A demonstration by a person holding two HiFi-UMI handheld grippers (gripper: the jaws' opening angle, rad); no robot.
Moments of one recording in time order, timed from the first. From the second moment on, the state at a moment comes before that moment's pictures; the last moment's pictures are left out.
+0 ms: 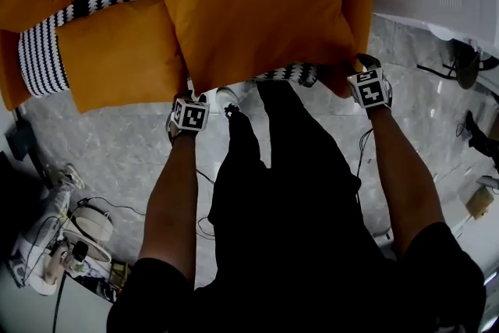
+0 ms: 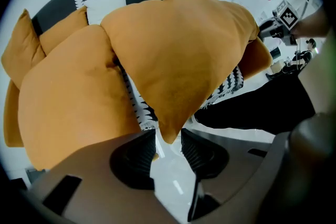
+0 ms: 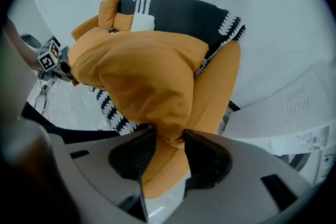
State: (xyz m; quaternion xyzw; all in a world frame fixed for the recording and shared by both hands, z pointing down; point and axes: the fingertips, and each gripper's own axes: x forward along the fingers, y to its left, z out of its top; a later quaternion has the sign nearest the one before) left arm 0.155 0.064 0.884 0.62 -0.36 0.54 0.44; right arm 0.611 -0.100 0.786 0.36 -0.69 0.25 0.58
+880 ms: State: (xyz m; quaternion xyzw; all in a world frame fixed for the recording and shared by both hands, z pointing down) left arm 0.139 -0.004 0.804 0.60 -0.43 0.52 0.43; right arm 0.597 -0.119 0.756 0.29 -0.72 0.29 0.56
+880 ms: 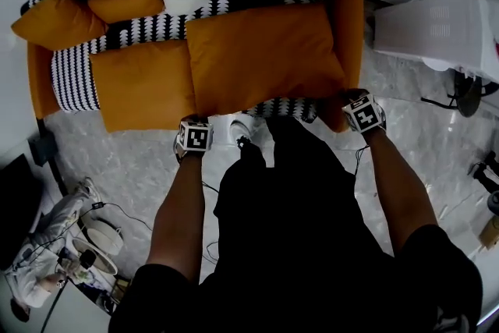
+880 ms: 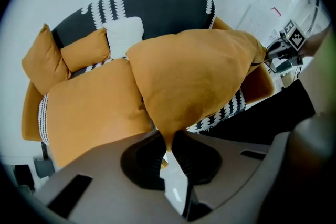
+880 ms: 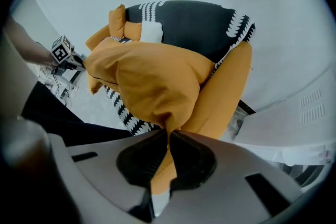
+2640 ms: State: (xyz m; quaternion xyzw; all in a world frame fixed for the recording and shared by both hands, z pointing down) left arm 0.125 -0.410 0.584 0.73 -0.50 0.32 0.33; right arm 0.611 -0.393 0.558 0.59 -0.68 0.43 0.07
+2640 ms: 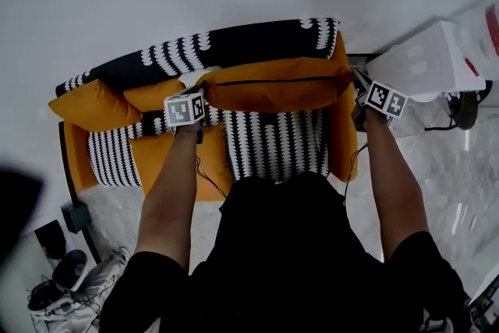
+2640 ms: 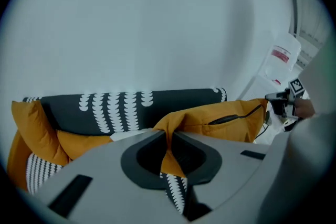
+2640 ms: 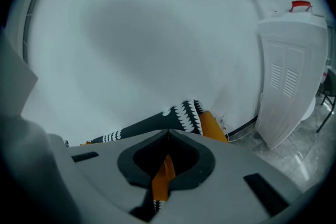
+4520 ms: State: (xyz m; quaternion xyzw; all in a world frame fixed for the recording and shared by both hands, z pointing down) left arm 0.108 -0.517 0.612 0.77 -0.46 0.21 0.40; right arm 0.505 -0.412 0.502 0.59 -0.71 0.38 0.08
